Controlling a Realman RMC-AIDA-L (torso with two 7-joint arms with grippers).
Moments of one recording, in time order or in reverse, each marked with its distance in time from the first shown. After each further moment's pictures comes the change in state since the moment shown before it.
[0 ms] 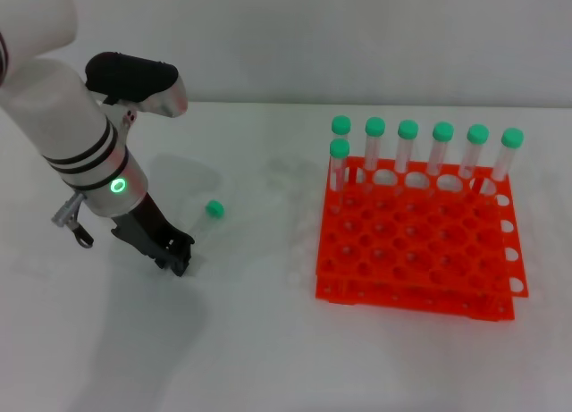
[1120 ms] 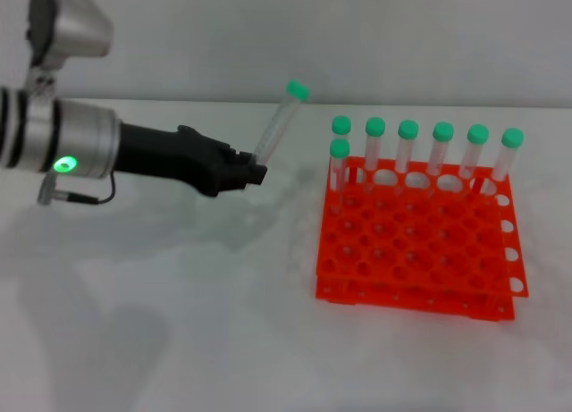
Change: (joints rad) left arm 0.198 -0.008 -0.002 -0.336 -0.917 0.461 0.990; right arm -0.002 -0.073 -0.445 -0.105 -0.023 -0.060 0.353
